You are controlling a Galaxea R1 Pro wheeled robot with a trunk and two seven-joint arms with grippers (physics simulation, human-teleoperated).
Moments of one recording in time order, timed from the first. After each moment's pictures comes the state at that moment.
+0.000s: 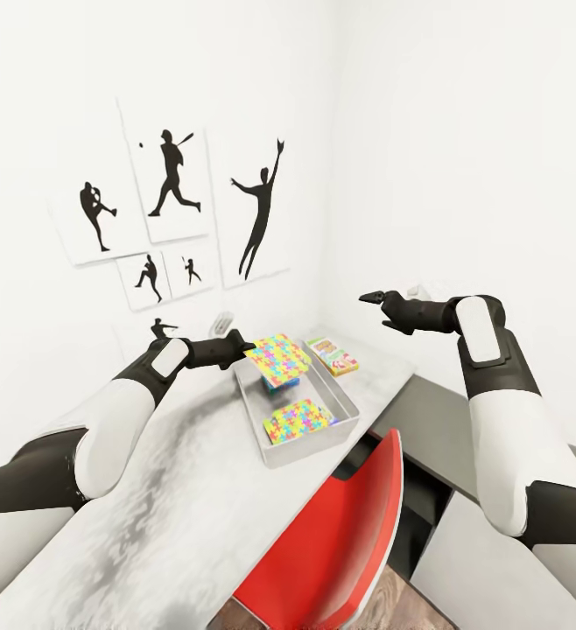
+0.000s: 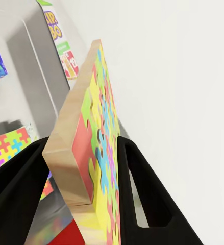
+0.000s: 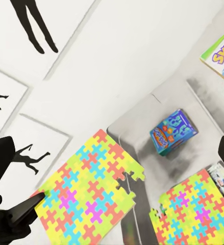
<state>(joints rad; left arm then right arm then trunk) -1.28 -0.04 0.22 -0.26 0.49 0.71 -0.39 -1.15 -0.07 -0.18 -0.97 -0.79 1.04 -0.06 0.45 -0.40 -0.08</state>
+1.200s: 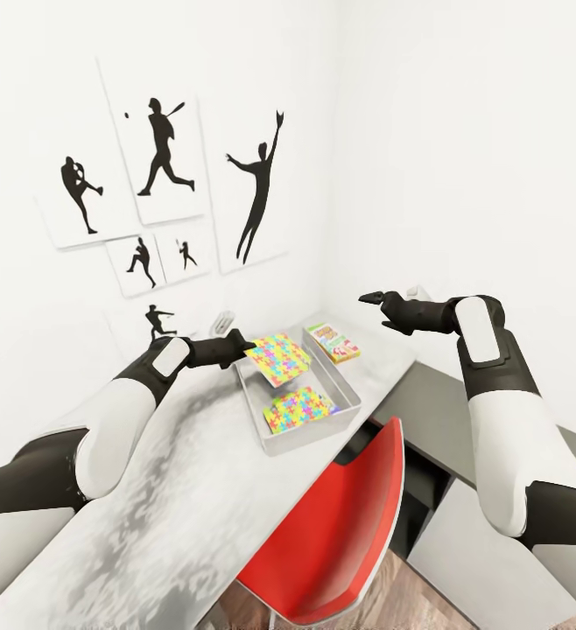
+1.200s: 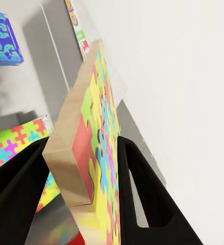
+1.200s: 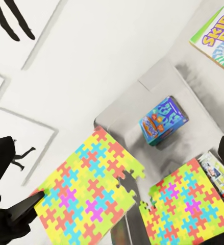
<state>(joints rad) -1.28 -0.04 0.21 -0.26 0.48 0.70 -0.39 -1.15 -0.07 -0.18 -0.97 -0.79 1.04 -0.06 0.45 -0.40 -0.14</state>
